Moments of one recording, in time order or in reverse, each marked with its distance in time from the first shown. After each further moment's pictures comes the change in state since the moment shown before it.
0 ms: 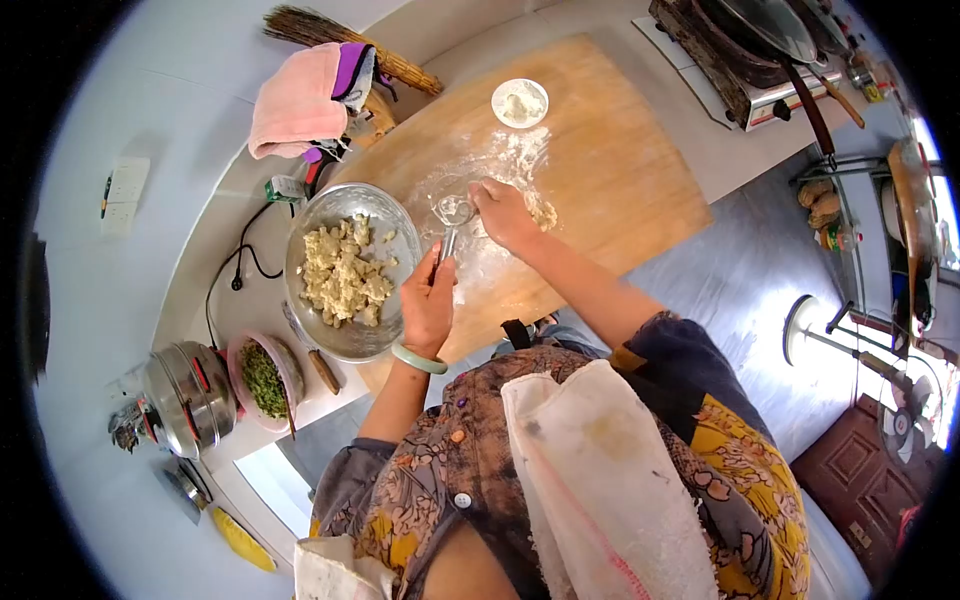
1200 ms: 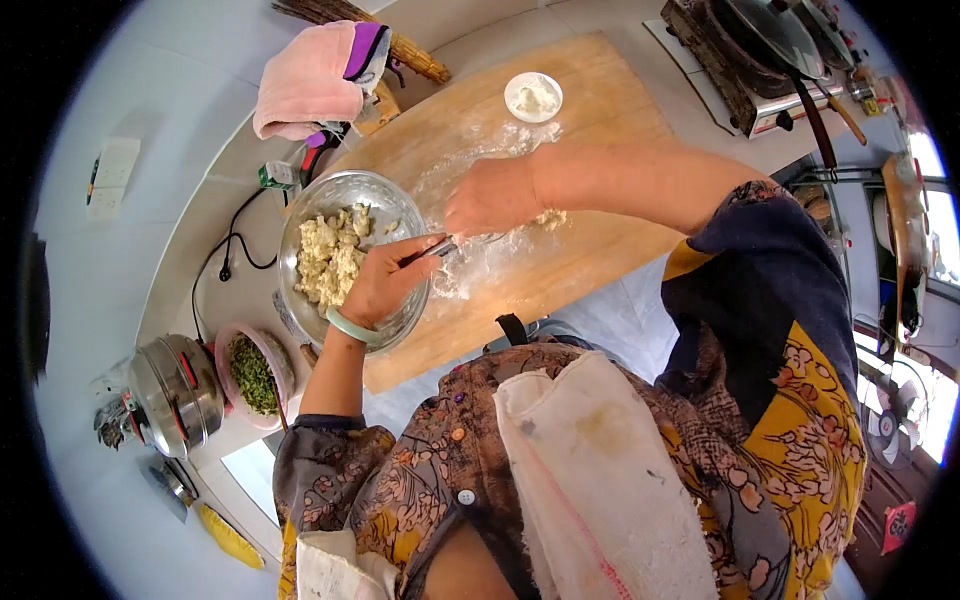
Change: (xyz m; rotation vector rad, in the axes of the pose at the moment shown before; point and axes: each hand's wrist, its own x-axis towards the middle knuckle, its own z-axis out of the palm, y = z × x) left_hand 0.050 0.013 -0.083 0.038 -0.574 -0.002; right_hand 0.028 -0.116 -0.022 -0.976 -1.147 -1.099
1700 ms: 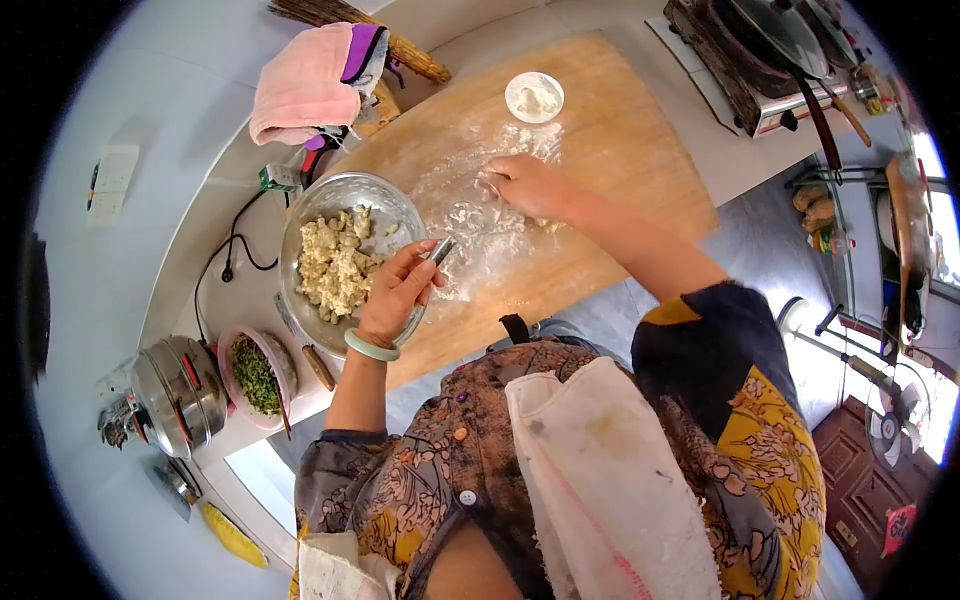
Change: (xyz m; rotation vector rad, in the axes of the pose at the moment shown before) left_hand -0.010 -0.011 0.018 -0.305 0.099 -0.141; right_hand -0.032 0.007 0.055 0.836 0.583 1.004
